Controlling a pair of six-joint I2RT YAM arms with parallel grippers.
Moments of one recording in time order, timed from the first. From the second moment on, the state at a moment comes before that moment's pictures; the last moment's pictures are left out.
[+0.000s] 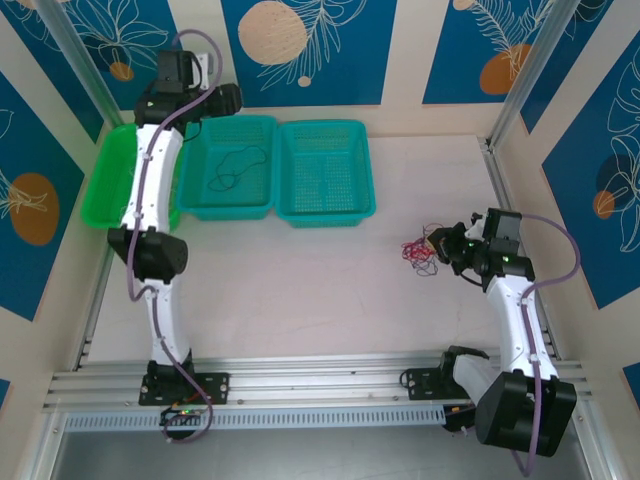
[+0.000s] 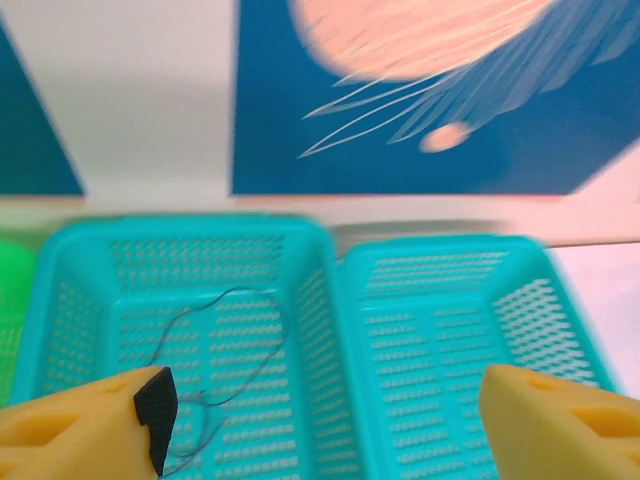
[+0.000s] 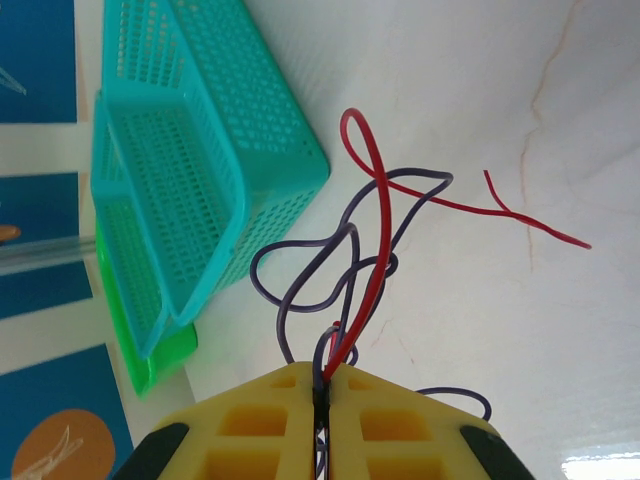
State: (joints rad) left arm -0.15 2.08 2.56 -0.97 0.17 -0.17; right arm -0.19 0.98 0.75 -0.60 -0.63 0.85
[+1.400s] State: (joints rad) left arm -0.89 1.46 0.84 0.38 0.49 0.25; right arm 0.06 1.07 0.86 -0.32 -1.00 0.91
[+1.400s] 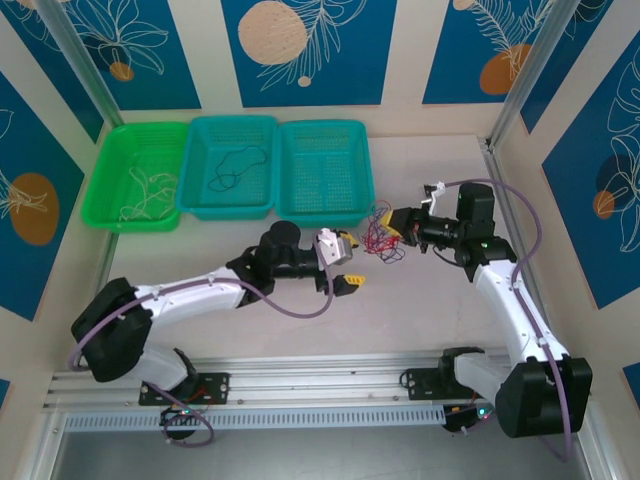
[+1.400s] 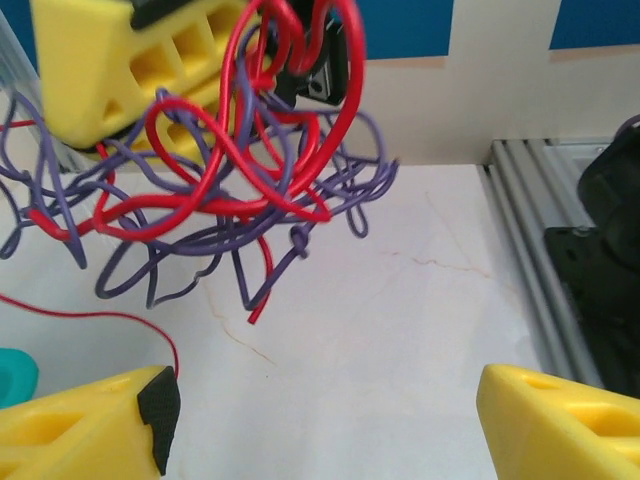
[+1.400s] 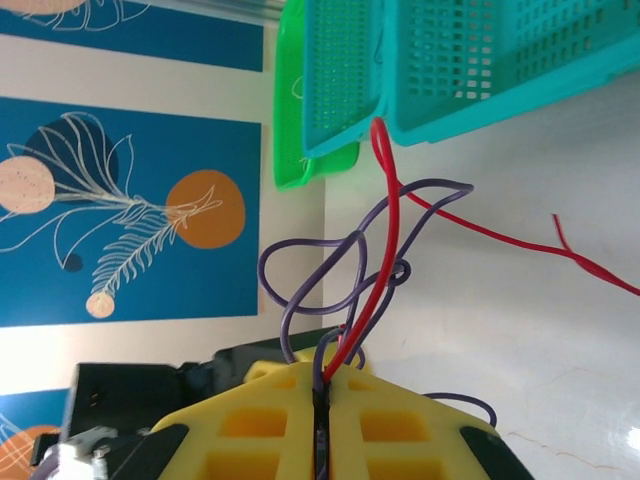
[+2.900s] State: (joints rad) left arm -0.84 1.32 0.65 0.58 0.17 0.16; right arm -0.32 1.12 0.85 -0.57 -0.96 0.88
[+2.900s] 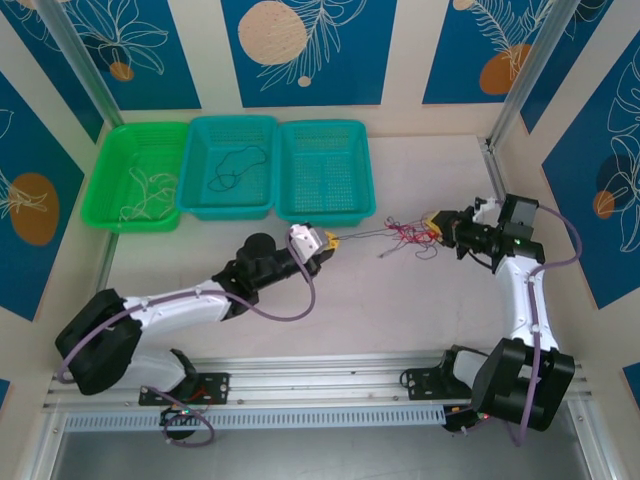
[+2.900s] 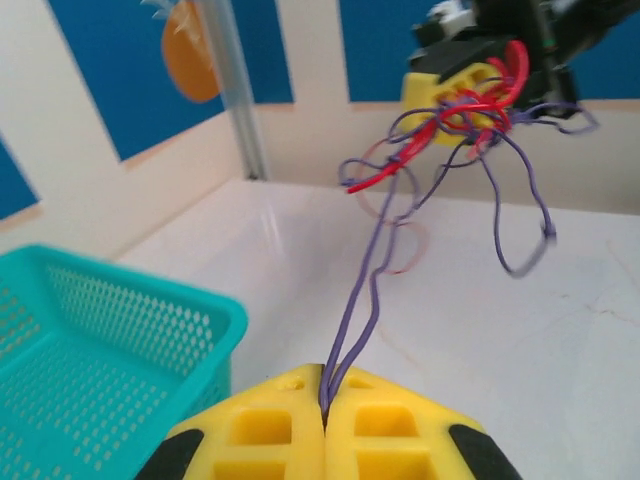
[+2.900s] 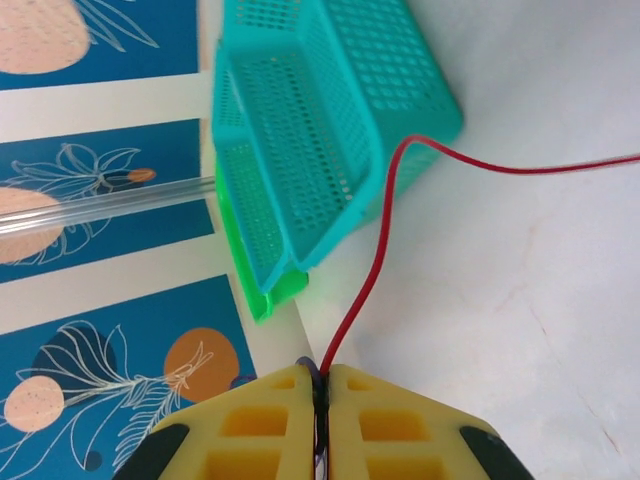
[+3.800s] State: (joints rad) left arm -0.16 0.76 0.55 -0.08 0.01 -0.37; right arm -0.65 0.99 0.70 -0.55 -0.67 1.06
